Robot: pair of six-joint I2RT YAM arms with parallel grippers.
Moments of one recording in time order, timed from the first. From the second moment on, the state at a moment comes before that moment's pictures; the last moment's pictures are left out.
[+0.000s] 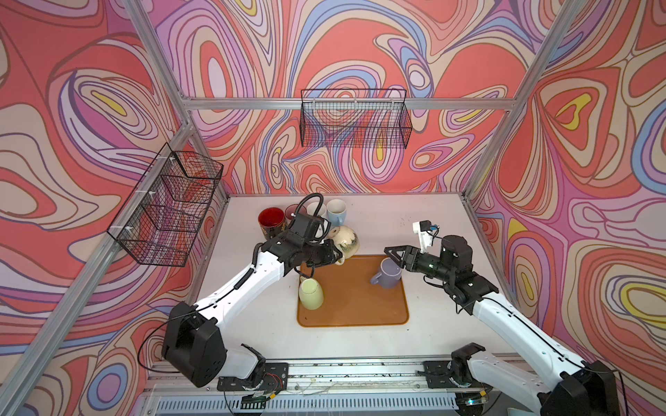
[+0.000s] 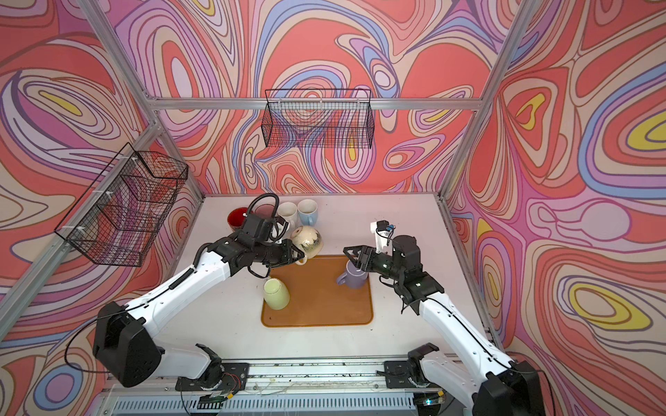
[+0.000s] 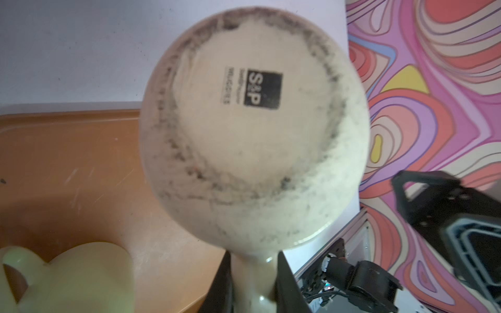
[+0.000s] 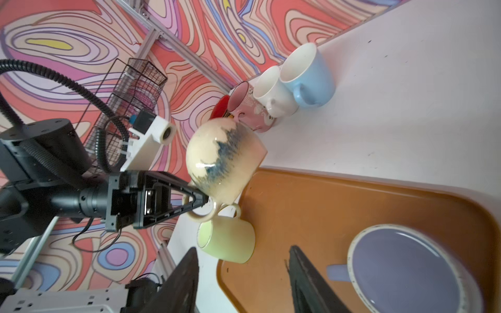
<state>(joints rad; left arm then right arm) -0.52 1.38 1.14 -0.52 0.40 -0.73 0.33 1.01 0.65 0.06 -0.58 0.70</state>
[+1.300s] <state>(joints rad) -0.45 1.35 0.95 0.22 0.59 -1.14 0.49 1.50 0.75 0.86 -0.63 1.24</state>
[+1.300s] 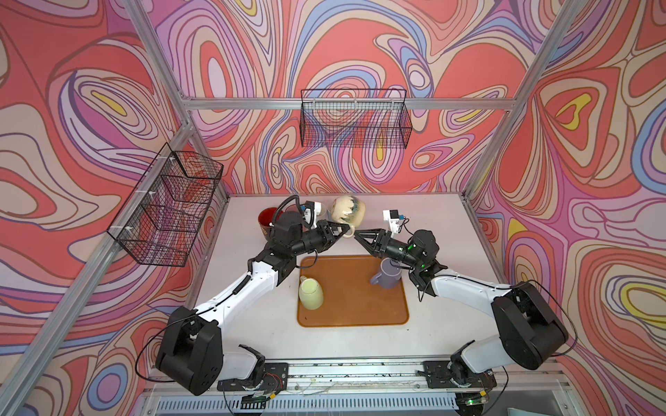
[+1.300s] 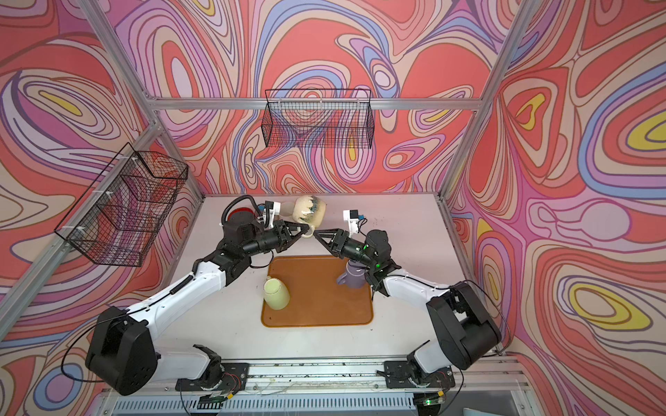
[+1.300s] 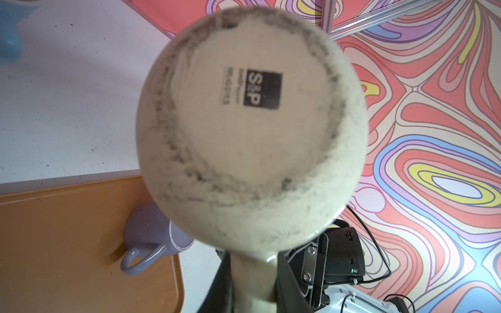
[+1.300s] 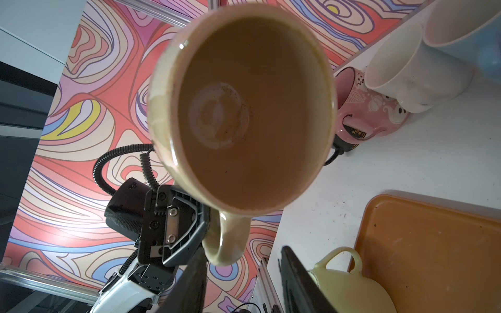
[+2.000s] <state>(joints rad) -0.45 1.37 0.94 0.32 0.60 -1.19 0.50 1.61 0.83 0.97 -0.62 1.30</state>
